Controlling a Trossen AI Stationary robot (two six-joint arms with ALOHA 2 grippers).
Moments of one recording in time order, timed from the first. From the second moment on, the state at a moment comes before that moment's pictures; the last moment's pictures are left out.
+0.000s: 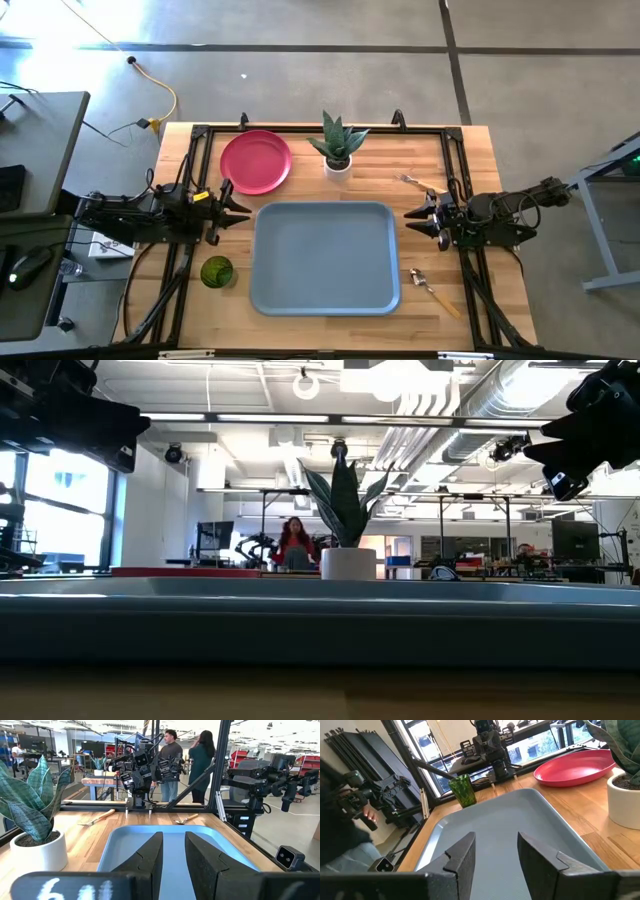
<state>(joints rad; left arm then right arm) -0.04 0.00 0.01 0.05 0.06 -0.05 0.33 0.01 0.07 -0.14 0.26 0.38</state>
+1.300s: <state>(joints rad) -0.04 0.00 0.01 0.22 -0.24 -0.46 0.33 0.01 0.07 -0.14 0.26 0.38</state>
